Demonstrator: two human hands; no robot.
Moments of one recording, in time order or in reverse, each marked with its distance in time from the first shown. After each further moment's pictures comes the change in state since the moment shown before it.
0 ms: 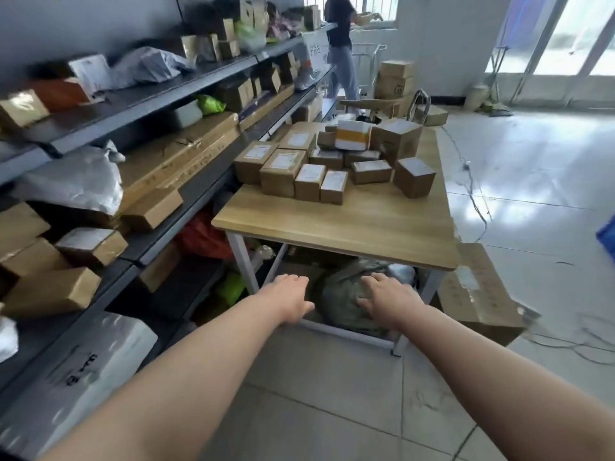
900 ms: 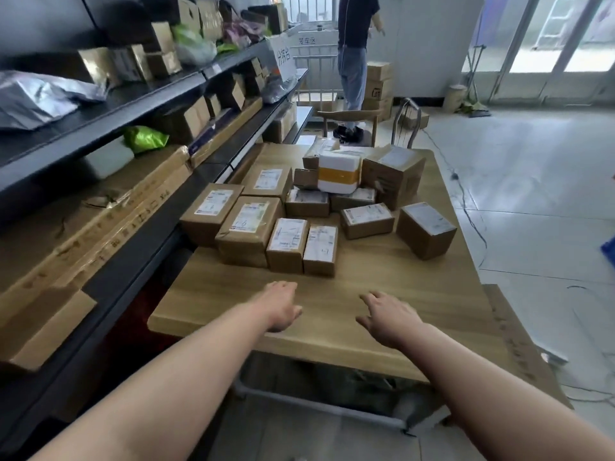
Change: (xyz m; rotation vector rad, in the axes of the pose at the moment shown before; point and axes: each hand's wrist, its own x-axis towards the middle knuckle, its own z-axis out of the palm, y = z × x) left_hand 0.324 -0.048 -0.119 -0.031 -0.053 0.008; right_hand 0.293 0.079 -0.058 0.083 -0.063 0.122
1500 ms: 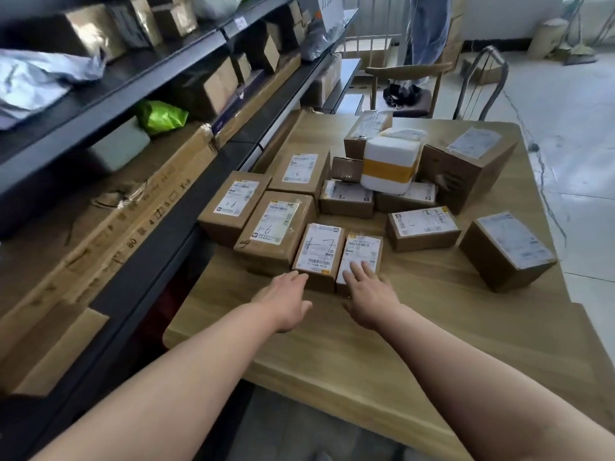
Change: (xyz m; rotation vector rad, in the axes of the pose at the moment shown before) left_hand 0.093 -0.044 -0.043 -0.027 0.003 -0.101; right_hand 0.184 -0.054 -0.002 -0.115 -0.014 -0.217
